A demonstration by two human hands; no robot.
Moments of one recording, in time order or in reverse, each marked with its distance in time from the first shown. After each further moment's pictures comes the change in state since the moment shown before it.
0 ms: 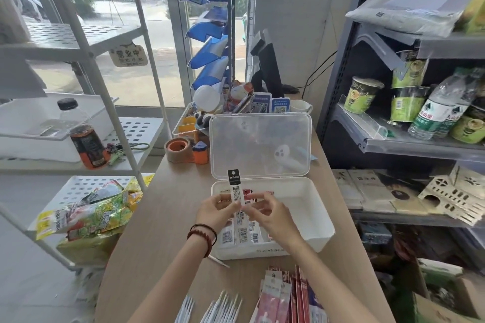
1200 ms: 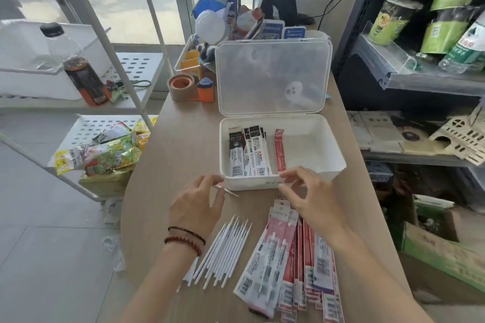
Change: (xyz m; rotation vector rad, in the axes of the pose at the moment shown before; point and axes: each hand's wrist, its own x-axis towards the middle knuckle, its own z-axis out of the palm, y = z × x) left_hand -0.099 -0.055 -0.040 0.961 0.273 0.420; right_hand -0.102 -0.003 -0.018 -0.512 0.094 -0.086
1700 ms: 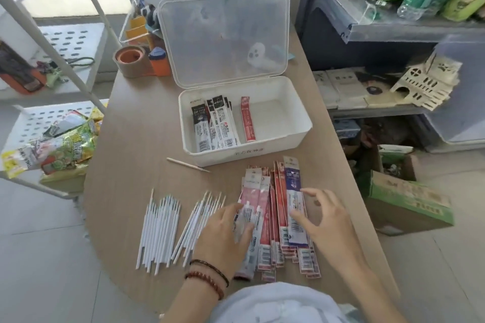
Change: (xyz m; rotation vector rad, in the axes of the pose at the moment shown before) left_hand -0.090 0.048 0.051 -0.178 -0.451 0.037; right_hand -0.113 0.053 0.000 -0.076 0.007 0.464
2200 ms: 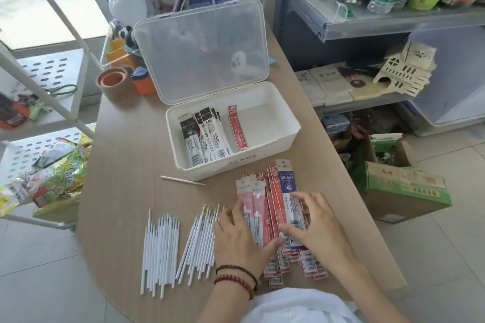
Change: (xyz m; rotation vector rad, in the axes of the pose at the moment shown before) left_hand 0.012 0.027 0.016 0.247 -0.144 -0.195; right_hand 0.000 -0.004 0.018 0.022 -0.055 0.065
